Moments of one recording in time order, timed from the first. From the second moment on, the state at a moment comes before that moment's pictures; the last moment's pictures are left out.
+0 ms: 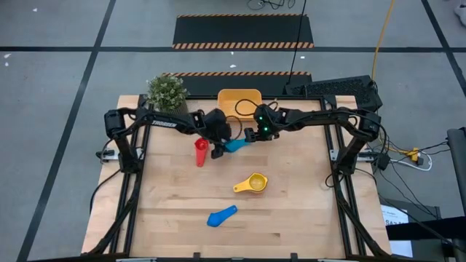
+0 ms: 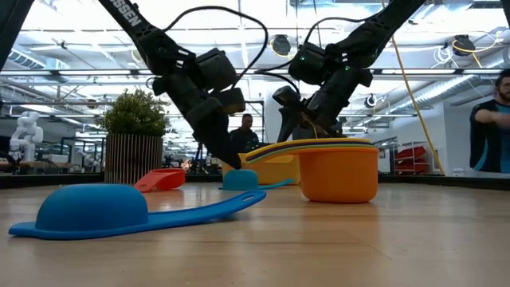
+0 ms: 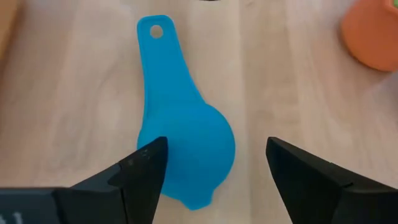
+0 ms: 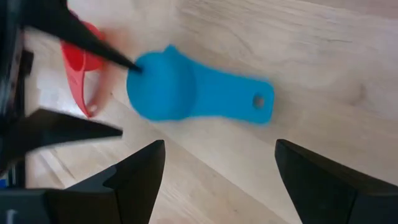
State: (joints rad) left arm 0.35 1.80 1.01 -0.17 0.35 0.21; right arm -0.39 1.70 0.97 -0.24 -0.29 0.94
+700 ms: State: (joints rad) left arm 0.30 1.80 1.01 -0.16 0.29 0.23; right arm -0.40 1.84 0.97 -0.09 -0.33 0.90
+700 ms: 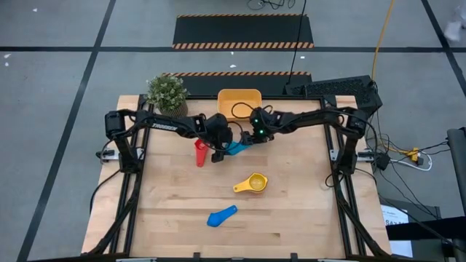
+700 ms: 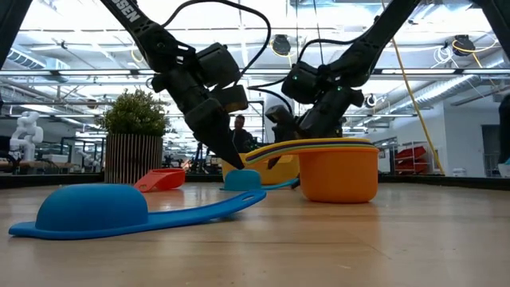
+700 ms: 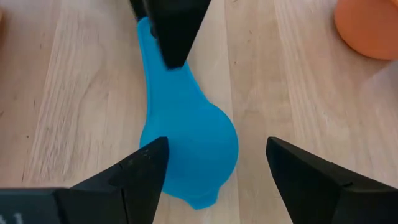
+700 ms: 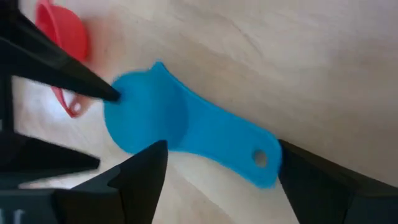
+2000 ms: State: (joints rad) left arm 0.22 1.32 1.00 -0.39 -0.40 -0.03; right arm -0.39 1.57 0.96 -0.26 -0.35 0.87
